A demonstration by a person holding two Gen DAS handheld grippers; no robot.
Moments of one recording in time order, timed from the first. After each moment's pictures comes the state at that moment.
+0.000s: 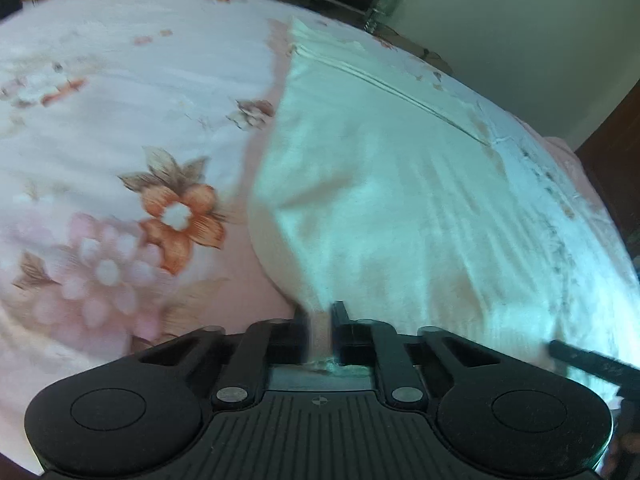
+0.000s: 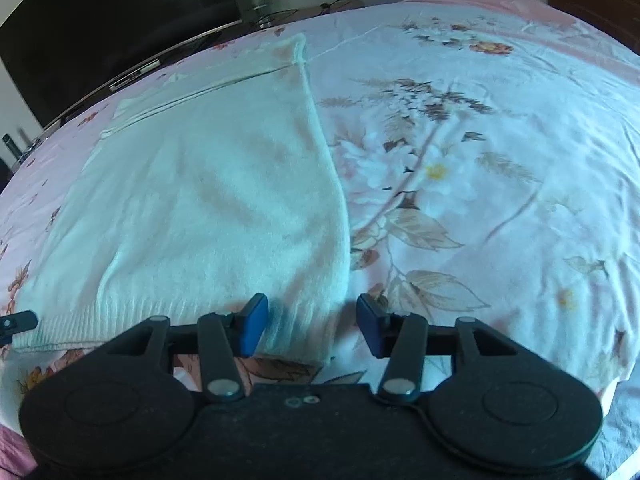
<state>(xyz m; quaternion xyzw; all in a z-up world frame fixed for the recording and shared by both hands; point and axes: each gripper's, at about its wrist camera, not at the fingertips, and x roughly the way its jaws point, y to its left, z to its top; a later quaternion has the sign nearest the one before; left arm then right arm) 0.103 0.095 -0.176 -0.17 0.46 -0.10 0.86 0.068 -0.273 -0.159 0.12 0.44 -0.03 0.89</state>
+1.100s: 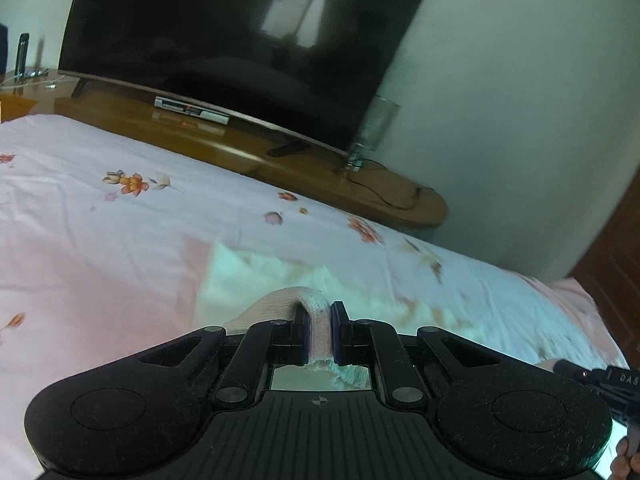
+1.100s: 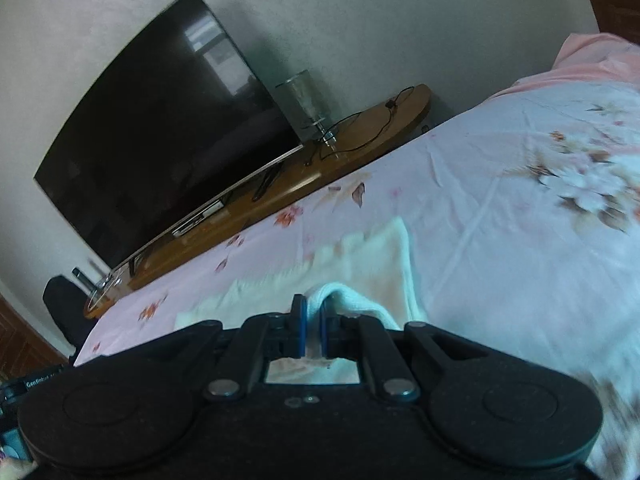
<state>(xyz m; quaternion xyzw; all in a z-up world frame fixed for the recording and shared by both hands) 0.416 0.043 -0.090 -0.18 0.30 -0.07 0.93 0.364 -0.328 -0.090 0.25 0.30 0.04 0.92</state>
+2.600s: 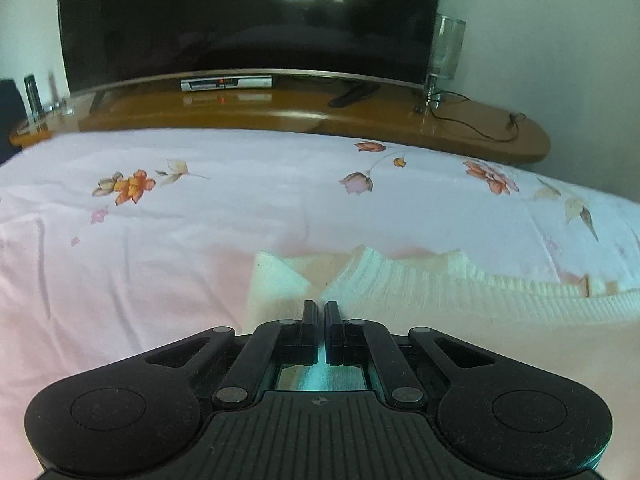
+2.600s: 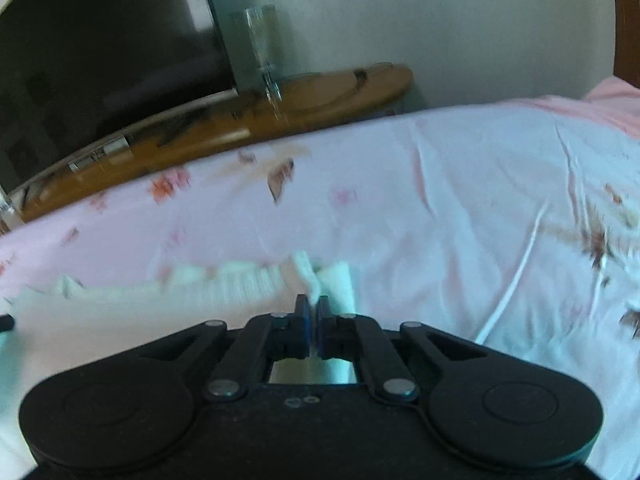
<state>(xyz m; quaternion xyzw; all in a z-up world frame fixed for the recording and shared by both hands) 0.547 0.020 -0.177 -0.03 0.38 0.02 0.93 0.513 -0.328 -0.180 0.09 0.36 -0.03 0.93</state>
